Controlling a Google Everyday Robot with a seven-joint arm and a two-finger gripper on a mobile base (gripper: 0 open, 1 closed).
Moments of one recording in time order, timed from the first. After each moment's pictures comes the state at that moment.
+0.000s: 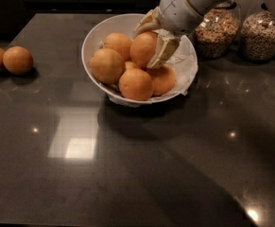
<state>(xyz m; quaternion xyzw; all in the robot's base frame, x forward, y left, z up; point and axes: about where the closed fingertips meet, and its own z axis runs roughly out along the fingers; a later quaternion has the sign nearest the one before) 0.598 -0.039 0.955 -0.81 0.48 0.10 0.33</state>
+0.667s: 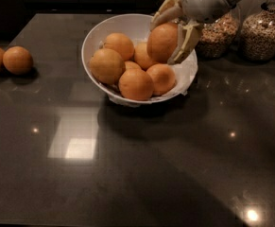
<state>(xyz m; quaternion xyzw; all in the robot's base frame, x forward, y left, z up) 0.581 -0.063 1.009 -0.78 0.47 0.07 0.41</state>
